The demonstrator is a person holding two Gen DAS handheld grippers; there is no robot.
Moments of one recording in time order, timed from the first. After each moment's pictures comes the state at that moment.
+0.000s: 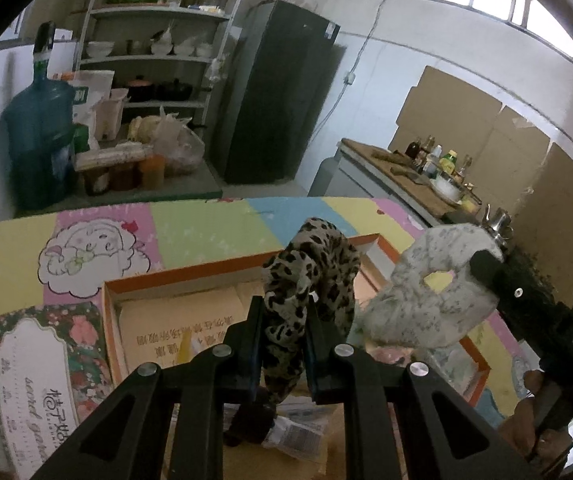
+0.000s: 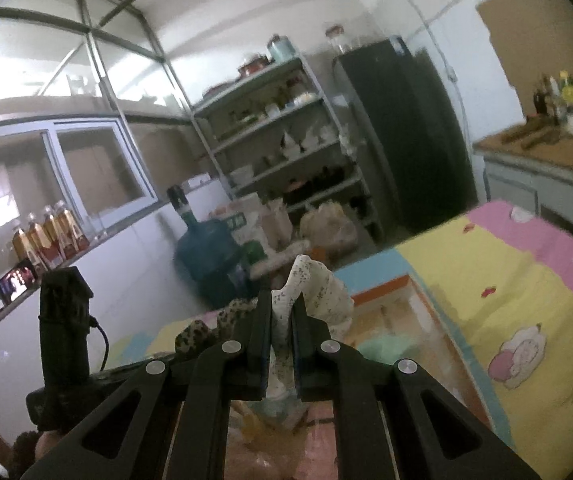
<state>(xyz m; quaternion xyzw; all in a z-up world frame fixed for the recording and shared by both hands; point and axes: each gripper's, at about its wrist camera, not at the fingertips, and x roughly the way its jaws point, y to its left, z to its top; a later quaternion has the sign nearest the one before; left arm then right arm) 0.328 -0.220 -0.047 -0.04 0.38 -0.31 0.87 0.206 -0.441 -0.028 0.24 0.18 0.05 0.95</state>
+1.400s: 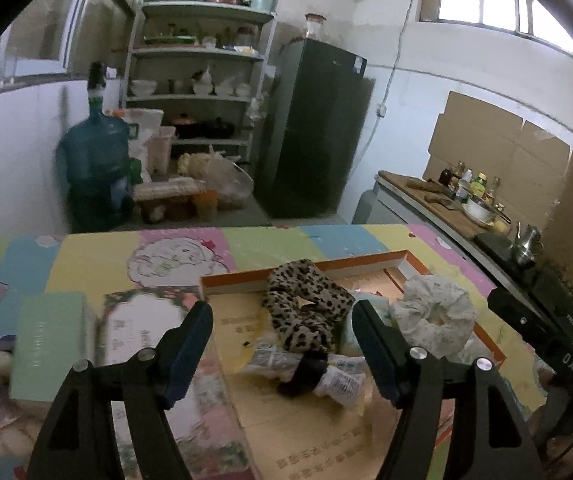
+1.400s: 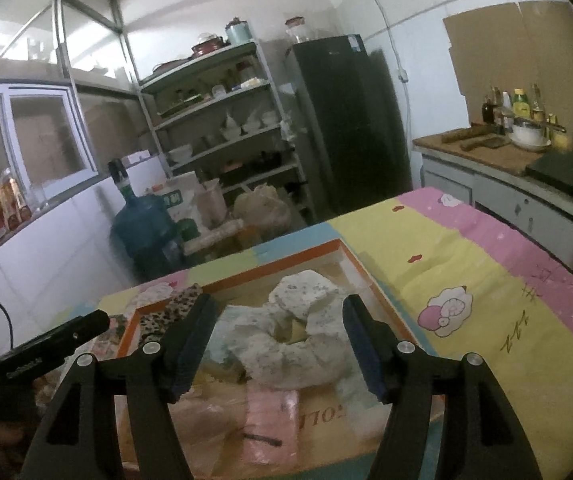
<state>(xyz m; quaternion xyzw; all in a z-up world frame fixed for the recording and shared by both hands) 0.271 -0.163 -0.015 -0.03 0.31 -0.23 0.92 0.159 -0.414 -0.028 0.18 0.21 -0.07 0.96</state>
